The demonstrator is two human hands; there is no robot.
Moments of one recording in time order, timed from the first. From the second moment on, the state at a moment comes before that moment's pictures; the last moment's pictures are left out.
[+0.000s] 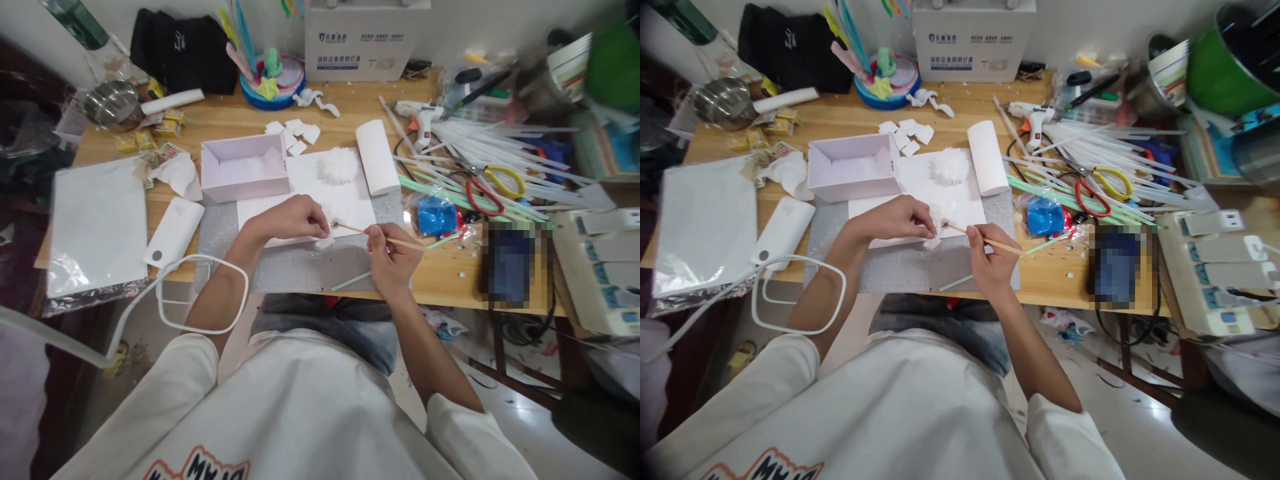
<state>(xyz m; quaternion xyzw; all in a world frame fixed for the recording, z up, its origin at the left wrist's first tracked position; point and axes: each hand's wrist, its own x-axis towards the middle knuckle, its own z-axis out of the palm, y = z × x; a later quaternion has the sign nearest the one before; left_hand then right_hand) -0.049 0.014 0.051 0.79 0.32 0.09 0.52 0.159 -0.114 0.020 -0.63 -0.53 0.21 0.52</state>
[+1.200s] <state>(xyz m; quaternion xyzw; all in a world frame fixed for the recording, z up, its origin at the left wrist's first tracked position) -0.034 0.006 0.034 0.84 0.37 0.17 0.36 0.157 -0.109 0.007 -0.62 -0.48 0.22 0.58</state>
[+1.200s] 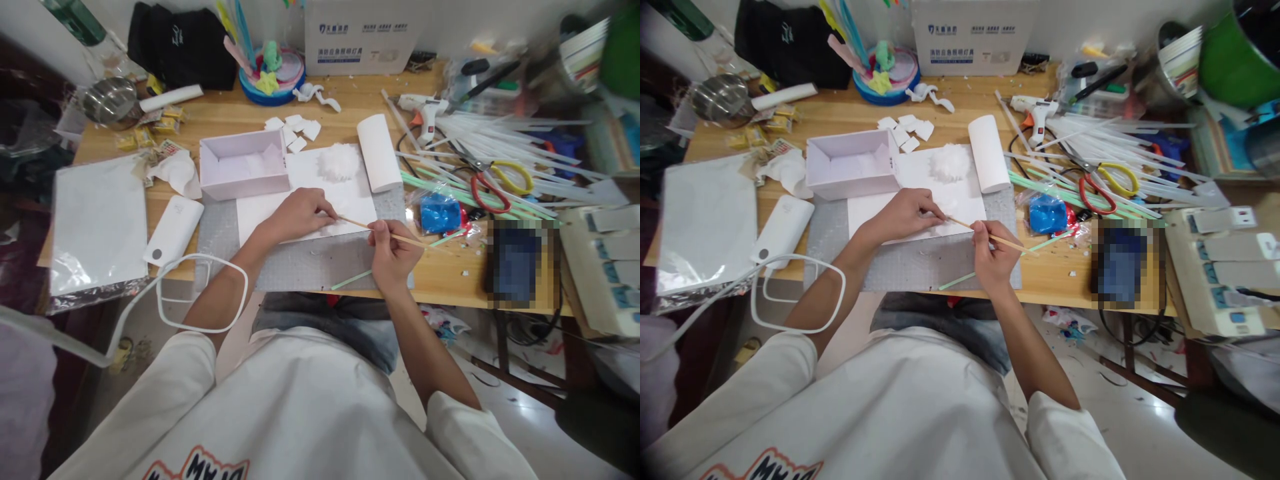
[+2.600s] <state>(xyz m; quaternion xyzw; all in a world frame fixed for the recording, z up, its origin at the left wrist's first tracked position) -0.026 0.007 0.023 0.81 0.42 0.19 0.36 0.152 -0.104 0.015 -0.56 -0.65 0.03 0.51</state>
